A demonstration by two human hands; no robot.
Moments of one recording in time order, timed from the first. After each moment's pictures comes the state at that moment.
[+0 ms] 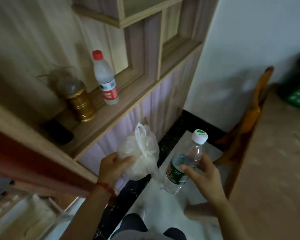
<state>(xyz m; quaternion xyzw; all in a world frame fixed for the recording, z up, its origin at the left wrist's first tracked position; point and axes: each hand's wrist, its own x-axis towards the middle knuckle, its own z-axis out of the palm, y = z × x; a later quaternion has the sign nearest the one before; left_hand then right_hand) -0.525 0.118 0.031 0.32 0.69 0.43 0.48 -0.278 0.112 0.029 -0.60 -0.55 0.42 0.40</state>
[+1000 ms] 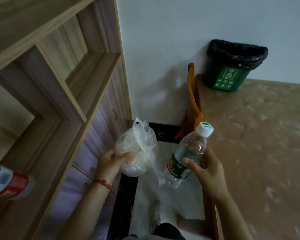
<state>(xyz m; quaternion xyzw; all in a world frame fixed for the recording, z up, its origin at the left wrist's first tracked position) -0.398 0.366 0.020 0.44 0.56 0.36 0.60 -0.187 0.229 0.038 -0.69 -0.37 0.30 0.55</state>
